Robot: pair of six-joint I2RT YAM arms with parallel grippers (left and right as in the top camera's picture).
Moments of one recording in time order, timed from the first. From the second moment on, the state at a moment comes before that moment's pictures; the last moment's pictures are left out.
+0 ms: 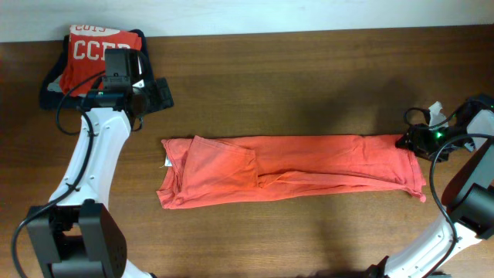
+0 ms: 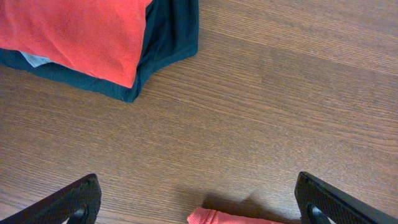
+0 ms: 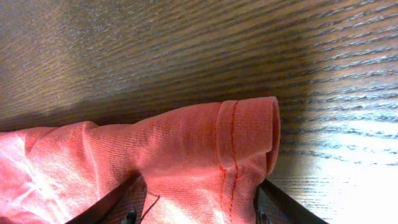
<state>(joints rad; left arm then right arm) -0.01 1.75 1.44 -0.67 -0.09 -0.23 -0.61 2.12 1.47 -0.94 -0.41 -0.29</state>
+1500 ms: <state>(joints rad) -0.01 1.75 1.44 -0.67 -0.09 -0.23 -0.69 2.17 1.92 -1.23 -0.23 -0.26</state>
